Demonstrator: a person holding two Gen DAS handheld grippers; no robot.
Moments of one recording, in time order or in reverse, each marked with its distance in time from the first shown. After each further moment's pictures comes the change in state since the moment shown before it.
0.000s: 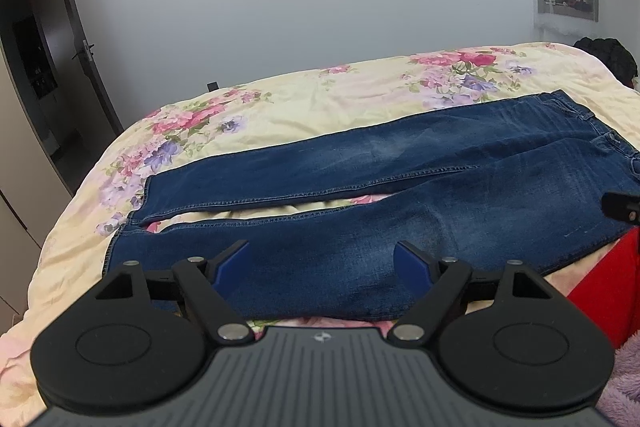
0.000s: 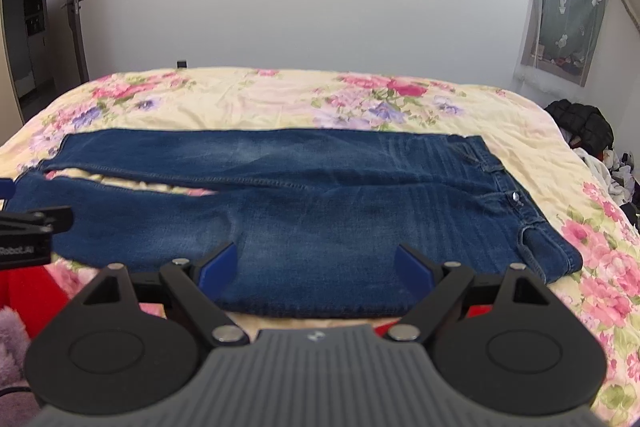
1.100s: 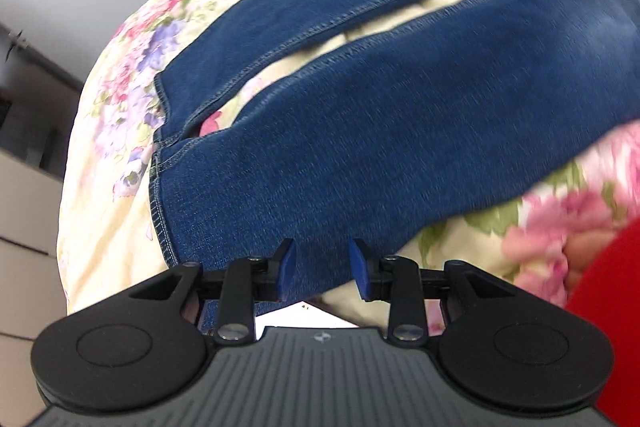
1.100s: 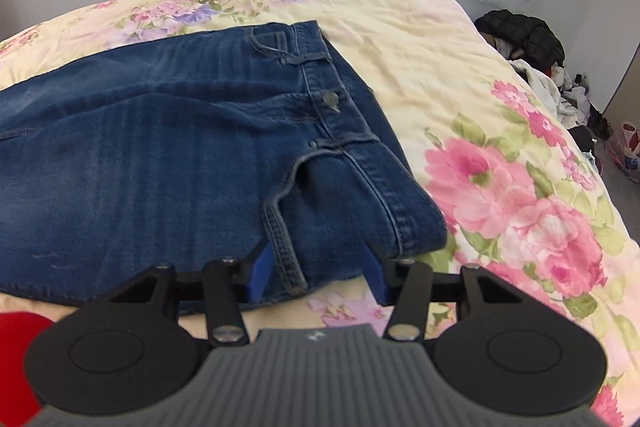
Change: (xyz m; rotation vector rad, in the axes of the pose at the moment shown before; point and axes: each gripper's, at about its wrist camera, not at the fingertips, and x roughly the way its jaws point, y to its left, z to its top) left arm 0.173 0.183 -0.066 0.394 0.436 -0.018; right arm 0.147 -0.303 -0.043 0.083 0.288 -0.172
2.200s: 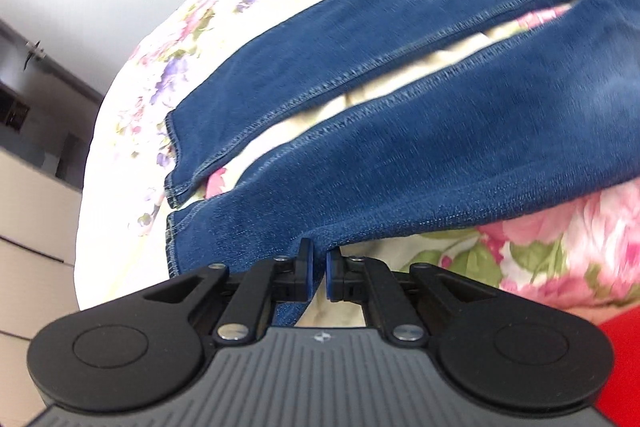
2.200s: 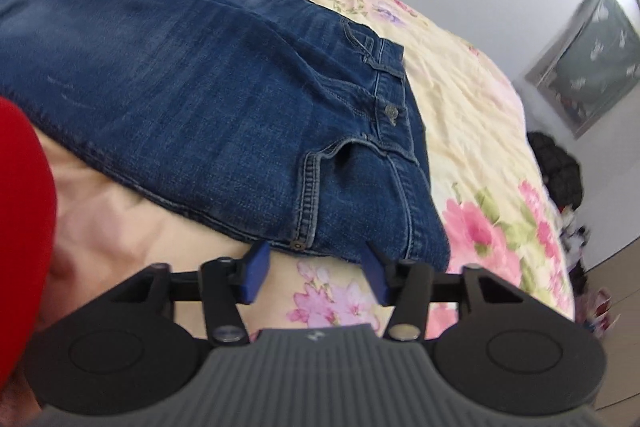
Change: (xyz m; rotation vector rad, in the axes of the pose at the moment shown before) left arm -0.022 -0.018 0.055 -0.048 -0.035 0.088; right arm 0.002 0.034 -0.044 -0.563 -0.089 -0.043
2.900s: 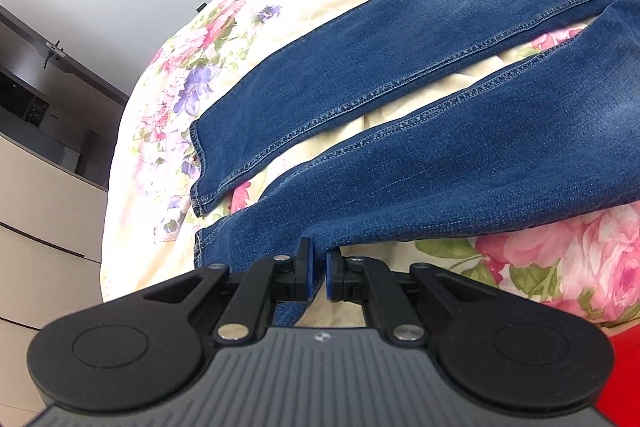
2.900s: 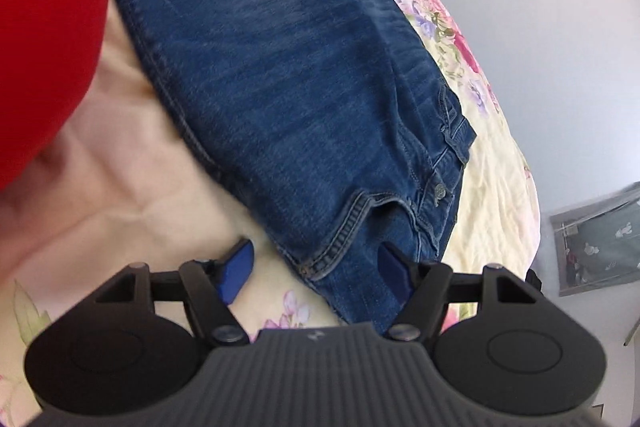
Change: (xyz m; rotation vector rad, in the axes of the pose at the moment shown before) left arm -0.021 -0.002 0.013 -0.011 0.014 0.063; right arm 0.013 0.021 0.003 -0.548 -0.050 0.031
